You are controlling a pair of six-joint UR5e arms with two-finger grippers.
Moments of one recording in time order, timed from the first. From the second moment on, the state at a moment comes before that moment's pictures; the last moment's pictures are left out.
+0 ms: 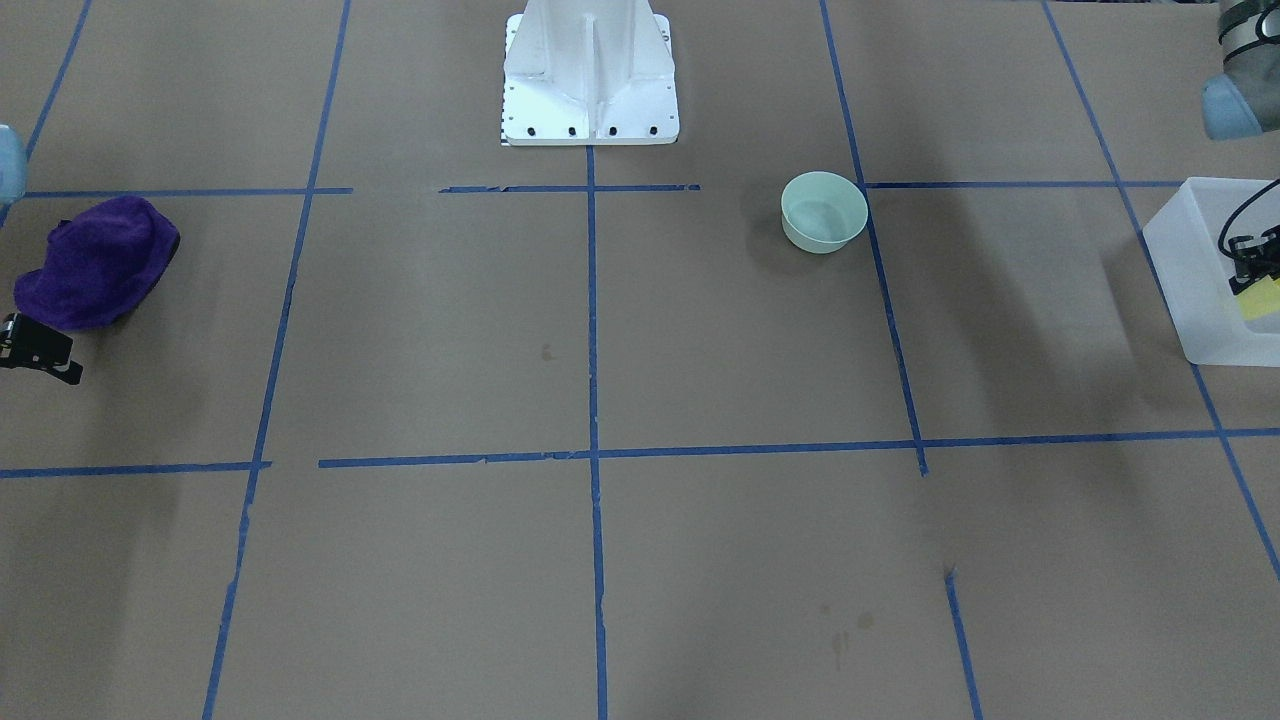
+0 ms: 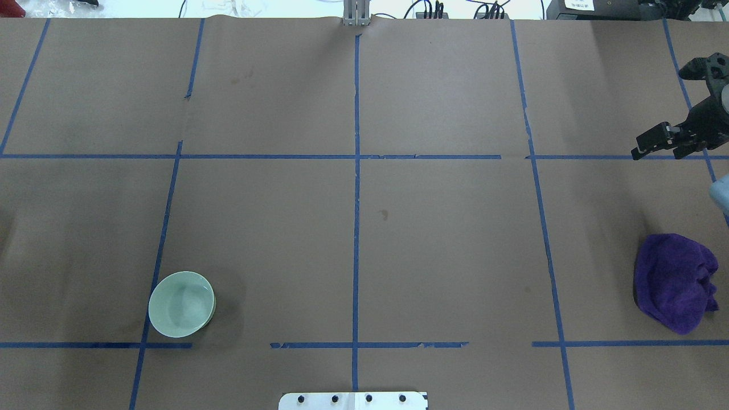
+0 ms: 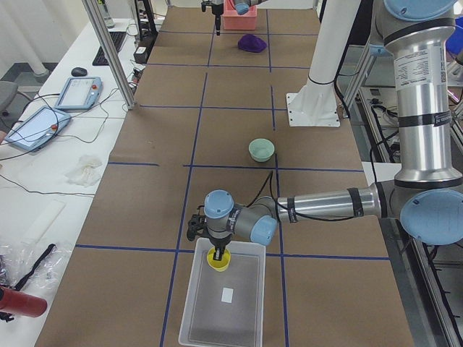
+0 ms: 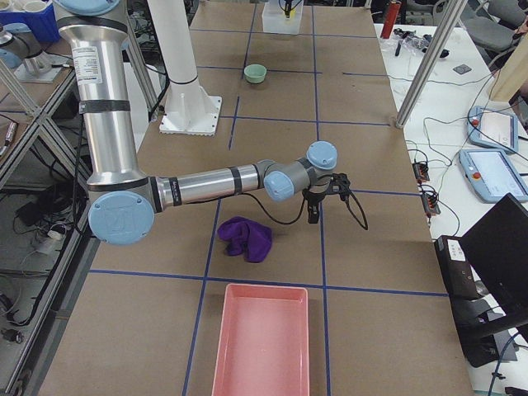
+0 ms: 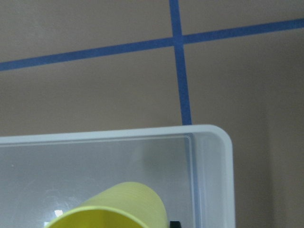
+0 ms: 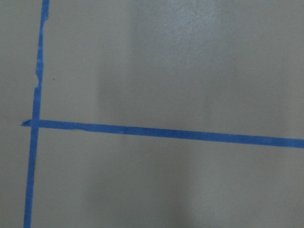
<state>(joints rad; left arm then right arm) -1.28 -1.40 -1.51 -2.08 -2.25 -0.26 1.18 -1.47 1.63 -1.27 2.33 0.53</state>
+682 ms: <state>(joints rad) -1.27 -1.33 -1.51 -2.13 -2.25 -0.25 1.18 -1.47 1.63 -1.27 2.33 0.53</state>
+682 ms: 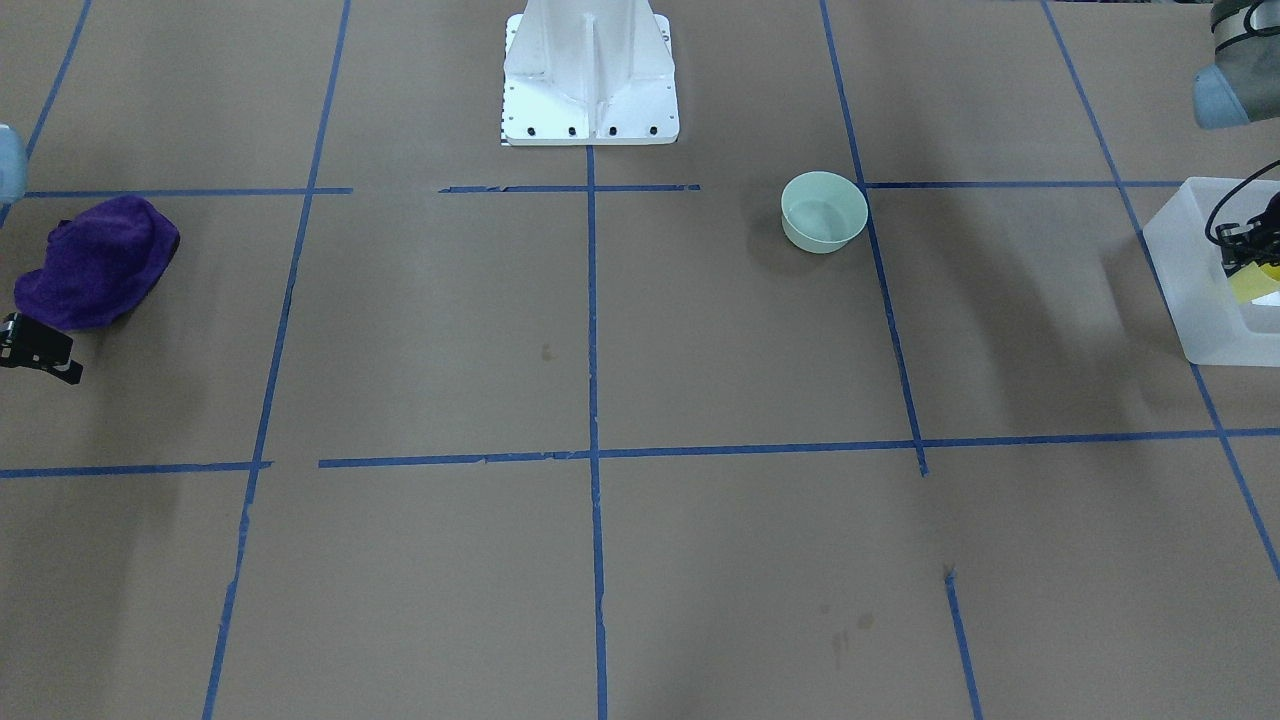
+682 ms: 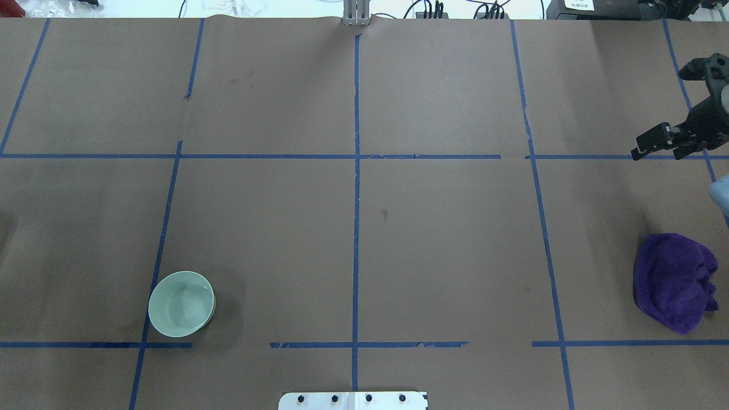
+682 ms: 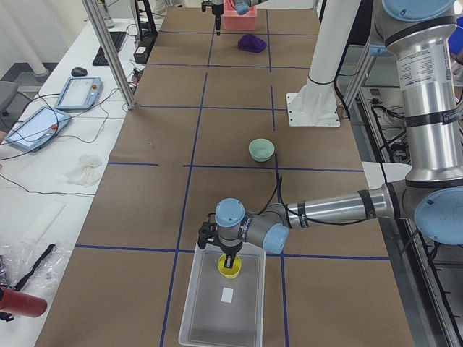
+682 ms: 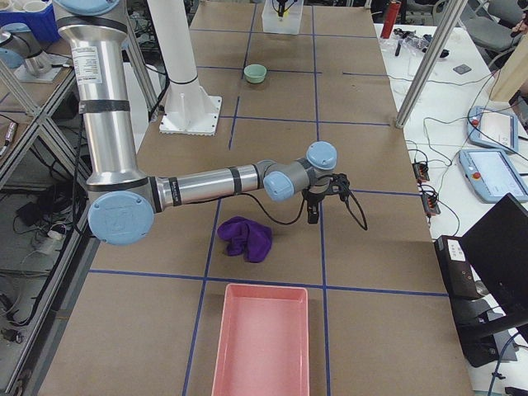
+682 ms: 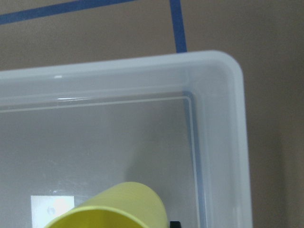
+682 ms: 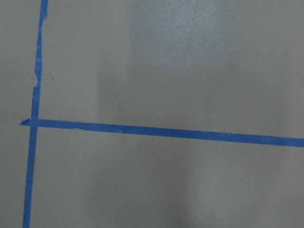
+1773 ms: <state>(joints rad) -1.38 -1.26 -1.63 -2.19 -2.25 -0.23 1.18 -1.47 1.63 -1.27 2.32 0.53</state>
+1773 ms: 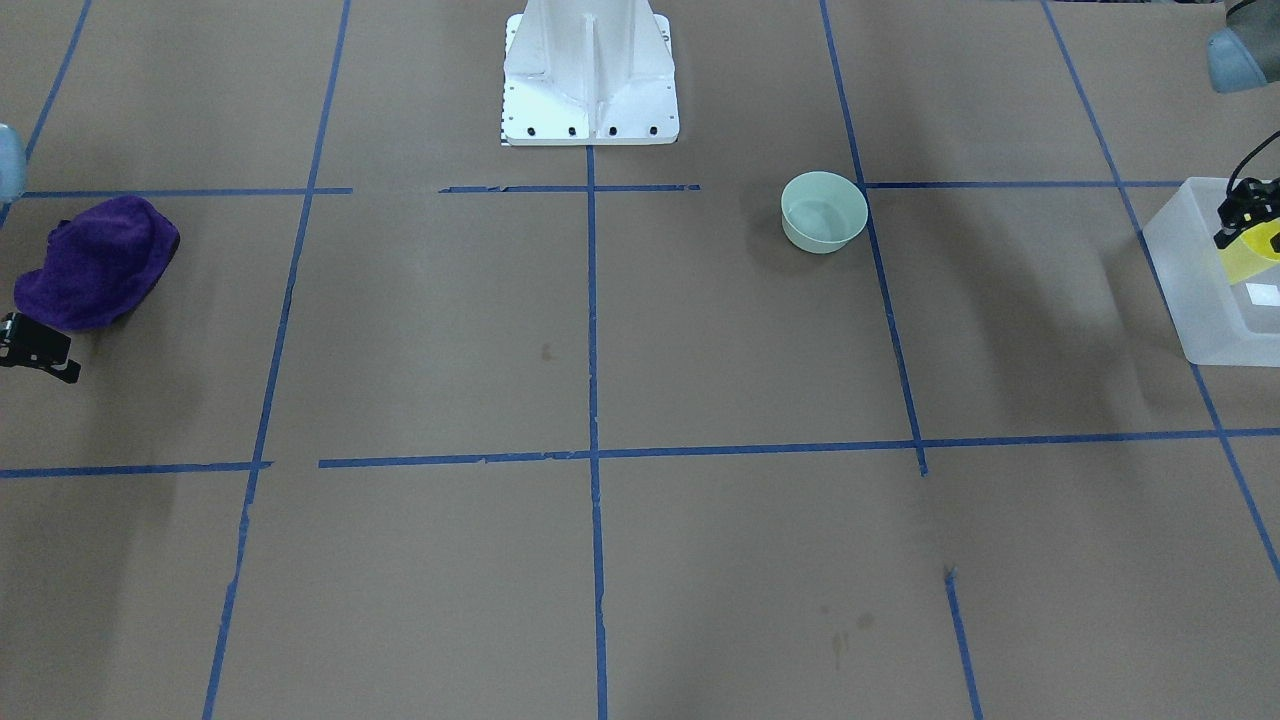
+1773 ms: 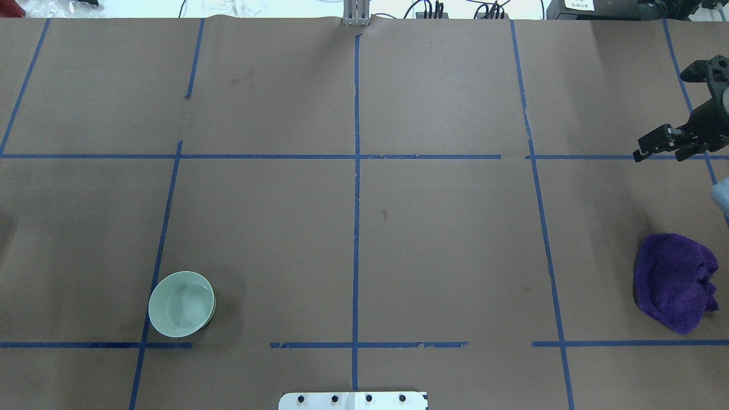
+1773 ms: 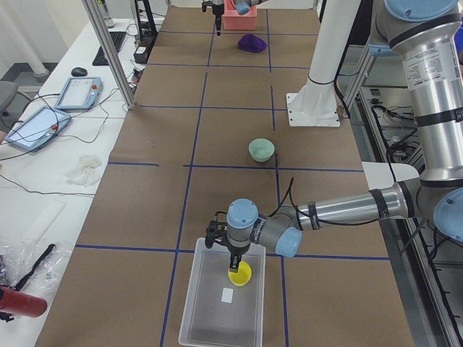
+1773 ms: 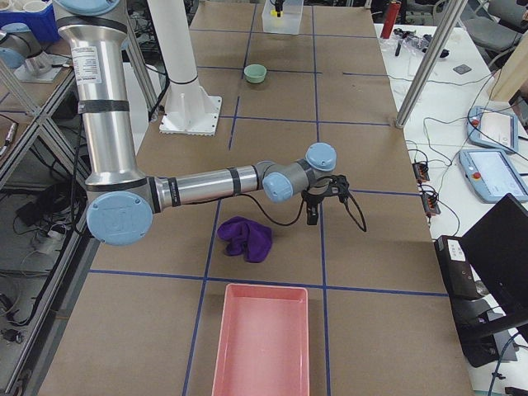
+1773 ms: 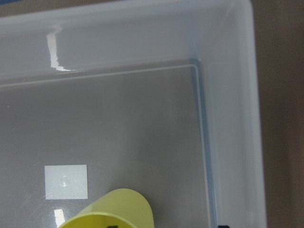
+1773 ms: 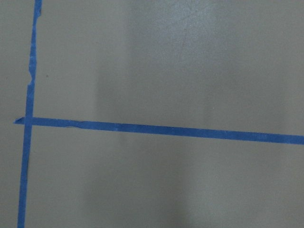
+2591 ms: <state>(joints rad) -1.60 -1.34 -1.94 -1.87 -2.25 -0.18 1.12 -1.58 1.66 -1.17 2.29 0.62</state>
